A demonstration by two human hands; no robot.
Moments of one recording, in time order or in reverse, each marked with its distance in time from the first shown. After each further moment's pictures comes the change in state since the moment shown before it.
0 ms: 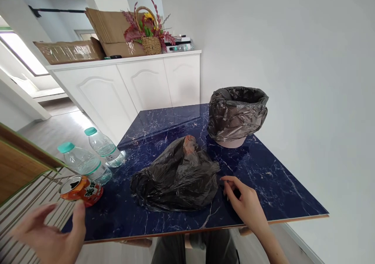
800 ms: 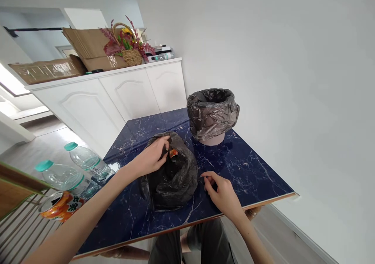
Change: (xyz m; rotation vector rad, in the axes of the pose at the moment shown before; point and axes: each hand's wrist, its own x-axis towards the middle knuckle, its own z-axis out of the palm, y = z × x) left_hand 0.121 0.195 0.182 -0.031 -0.943 0.865; right_hand 0.007 -0.015 -0.006 0.101 0.040 -0.110
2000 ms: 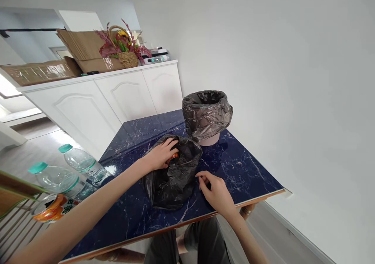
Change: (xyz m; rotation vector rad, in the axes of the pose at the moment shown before) left_hand 0.047 -0.010 0.043 0.286 -0.246 0.125; right_hand 0.003 -0.005 -0.002 -0.003 0.017 -0.053
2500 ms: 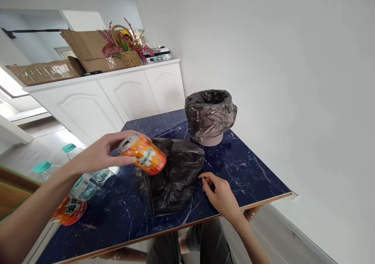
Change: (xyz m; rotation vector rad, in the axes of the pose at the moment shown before) left_hand -0.118 -0.007 -0.143 -0.898 0.281 -0.352; right_hand -0.002 0.004 0.002 0.010 -0.023 0.018
